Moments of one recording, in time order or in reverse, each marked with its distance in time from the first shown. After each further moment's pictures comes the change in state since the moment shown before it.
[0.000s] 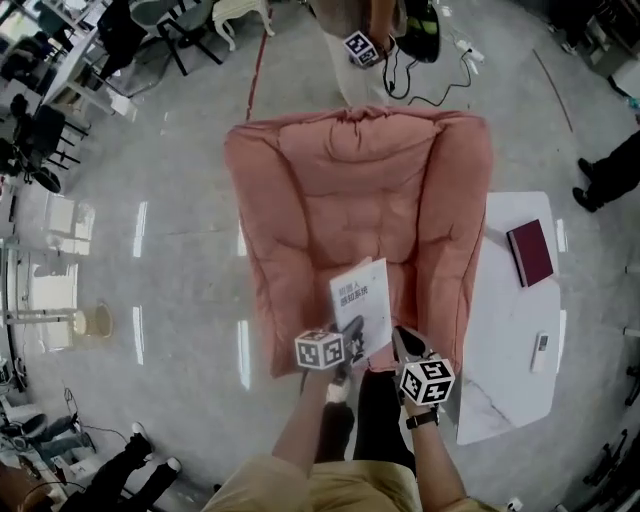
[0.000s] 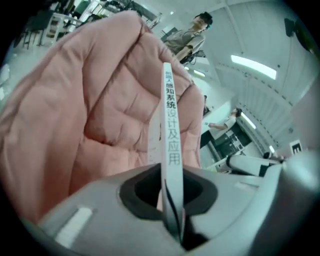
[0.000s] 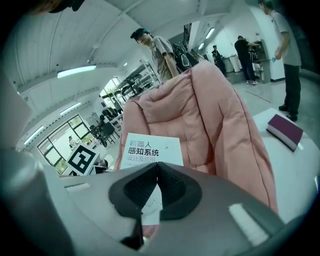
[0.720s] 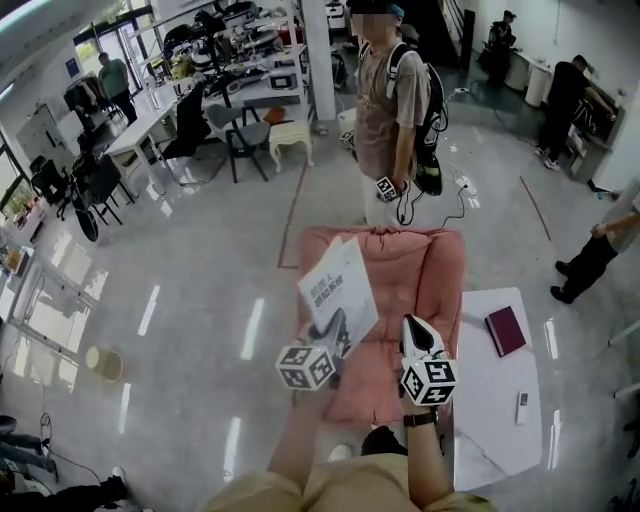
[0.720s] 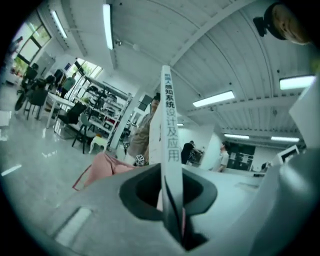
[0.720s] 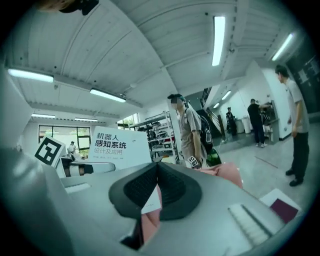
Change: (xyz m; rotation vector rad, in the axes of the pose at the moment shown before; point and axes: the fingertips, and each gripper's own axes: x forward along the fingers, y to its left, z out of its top) left arm -0.312 -0.208 0.243 0.417 -0.718 0.034; right arm -0.163 0.210 0.255 -0.328 -0.579 0.014
